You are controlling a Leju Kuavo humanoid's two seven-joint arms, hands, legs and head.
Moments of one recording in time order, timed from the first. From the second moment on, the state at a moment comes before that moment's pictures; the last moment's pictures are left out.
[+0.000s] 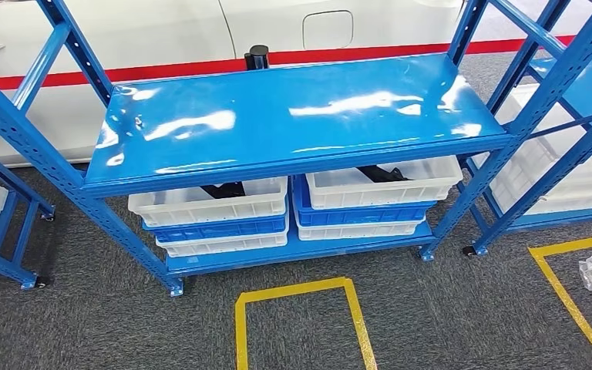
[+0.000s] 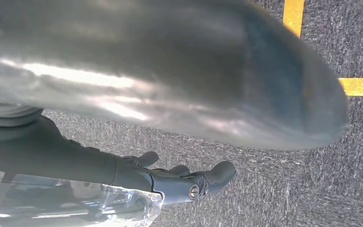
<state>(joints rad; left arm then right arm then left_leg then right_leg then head) -0.04 -0.10 0.54 -0.16 -0.47 0.43 -0.21 -0.07 0.12 -0.40 -0.18 0.80 -0.51 -0.04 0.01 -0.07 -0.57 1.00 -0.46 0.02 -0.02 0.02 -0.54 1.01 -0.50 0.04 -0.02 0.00</state>
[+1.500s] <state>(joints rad) 0.12 -0.02 0.08 -0.34 -0.04 0.04 -0.02 0.12 0.02 -0.07 -0.35 0.06 -0.05 -0.01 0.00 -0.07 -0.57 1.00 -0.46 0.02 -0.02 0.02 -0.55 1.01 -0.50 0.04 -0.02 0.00</state>
